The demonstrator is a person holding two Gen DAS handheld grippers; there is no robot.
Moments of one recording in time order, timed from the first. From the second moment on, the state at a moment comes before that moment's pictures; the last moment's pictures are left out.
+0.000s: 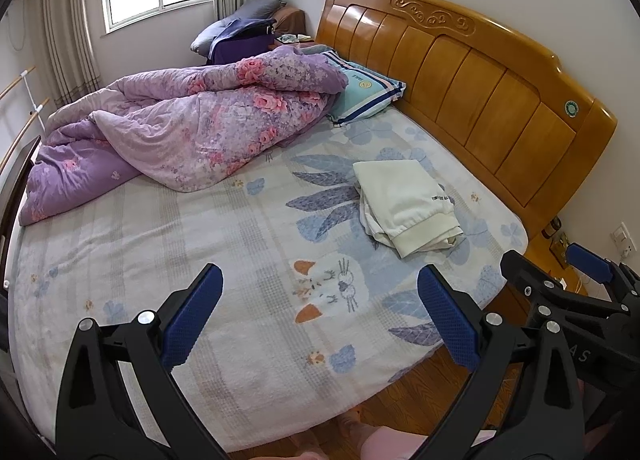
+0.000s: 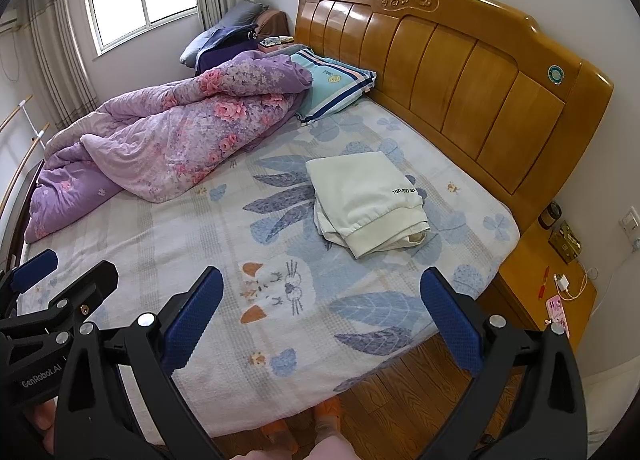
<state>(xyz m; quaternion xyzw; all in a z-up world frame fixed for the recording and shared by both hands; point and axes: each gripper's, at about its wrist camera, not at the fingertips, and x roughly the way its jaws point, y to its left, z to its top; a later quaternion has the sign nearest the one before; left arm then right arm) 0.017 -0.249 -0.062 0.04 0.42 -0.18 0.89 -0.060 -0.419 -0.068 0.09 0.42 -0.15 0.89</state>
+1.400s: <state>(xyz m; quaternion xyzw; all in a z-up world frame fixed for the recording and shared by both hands) 0.025 -0.256 -0.070 0.03 0.42 -0.21 0.88 -0.030 -0.438 -0.069 0.08 0.43 -0.13 0.89</state>
